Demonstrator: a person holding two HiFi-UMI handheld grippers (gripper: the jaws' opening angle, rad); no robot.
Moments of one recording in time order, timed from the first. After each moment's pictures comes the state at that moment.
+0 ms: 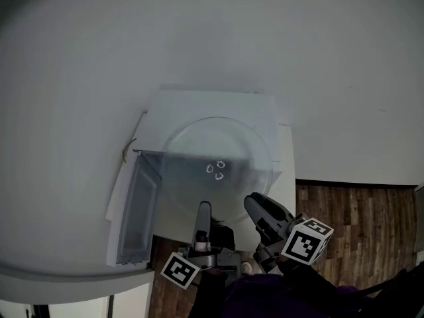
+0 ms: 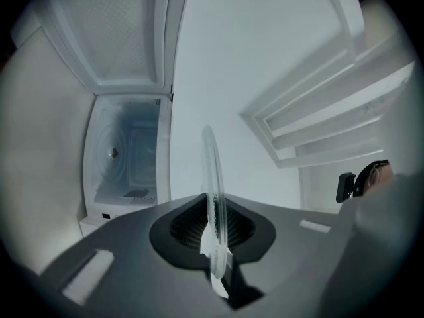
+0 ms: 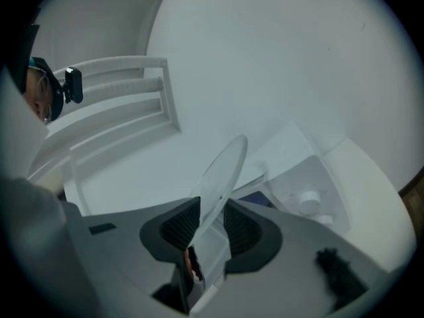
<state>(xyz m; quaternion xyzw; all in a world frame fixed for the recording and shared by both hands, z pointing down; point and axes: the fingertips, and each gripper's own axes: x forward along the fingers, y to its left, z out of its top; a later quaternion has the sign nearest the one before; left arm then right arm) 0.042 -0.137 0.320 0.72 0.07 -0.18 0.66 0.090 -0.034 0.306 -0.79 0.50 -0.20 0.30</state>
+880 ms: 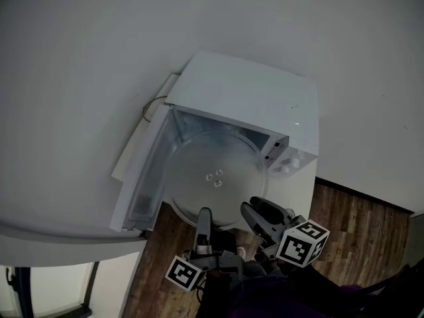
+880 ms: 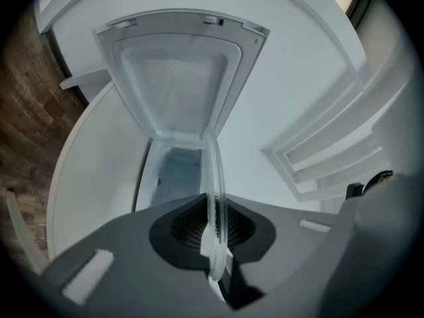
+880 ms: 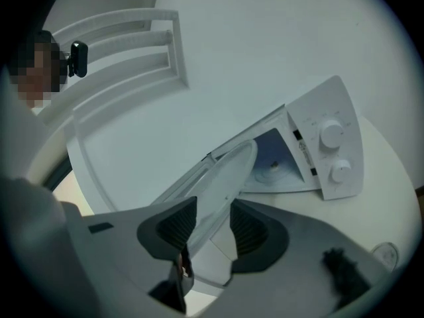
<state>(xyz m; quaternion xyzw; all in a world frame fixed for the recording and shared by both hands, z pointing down) -0.056 -0.175 0.412 0.66 -0.07 -0.21 0.72 0.012 -0.088 0.388 -0.76 0.55 -0.30 0.19</state>
